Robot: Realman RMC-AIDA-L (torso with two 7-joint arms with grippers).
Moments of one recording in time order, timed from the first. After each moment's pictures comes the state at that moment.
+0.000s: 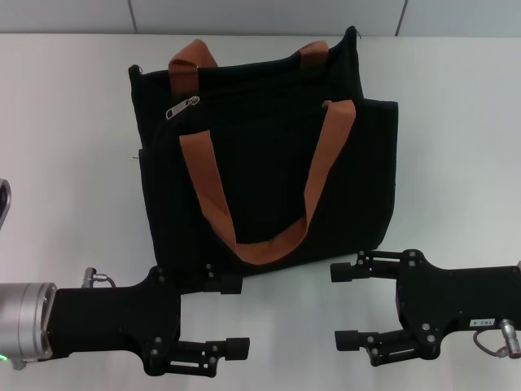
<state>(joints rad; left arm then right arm) -0.37 -2.02 1.04 0.40 1.74 1.80 -1.08 0.50 2.08 -0.71 -0.42 -2.10 -1.82 1.00</state>
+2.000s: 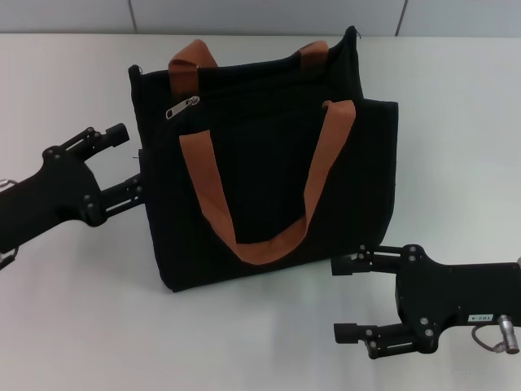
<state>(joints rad) -0.36 -2.02 0.50 0.34 1.76 1.66 -0.87 0.50 2.08 -0.70 -0.41 -2.09 -1.80 0.99</state>
